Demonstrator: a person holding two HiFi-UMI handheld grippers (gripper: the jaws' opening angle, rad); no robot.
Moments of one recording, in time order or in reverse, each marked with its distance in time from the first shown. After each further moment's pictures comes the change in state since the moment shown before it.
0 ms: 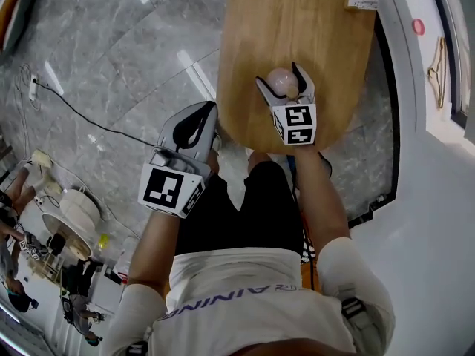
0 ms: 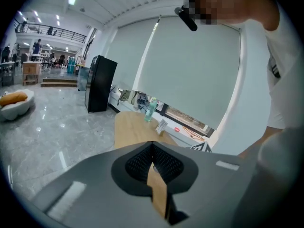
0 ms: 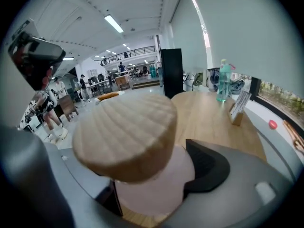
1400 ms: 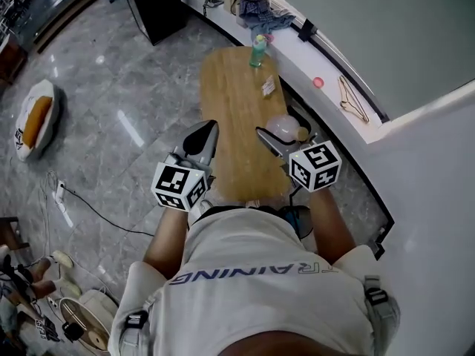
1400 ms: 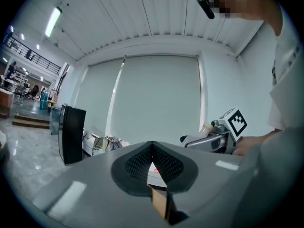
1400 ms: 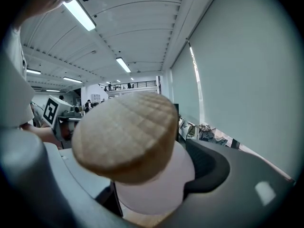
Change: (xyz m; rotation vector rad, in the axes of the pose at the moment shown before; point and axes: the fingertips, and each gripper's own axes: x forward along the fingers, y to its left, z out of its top) left arm -0.181 -0.169 0.266 0.237 -0.381 -0.264; right arm -0.419 0.073 0.322 -0.048 -0.406 -0.054
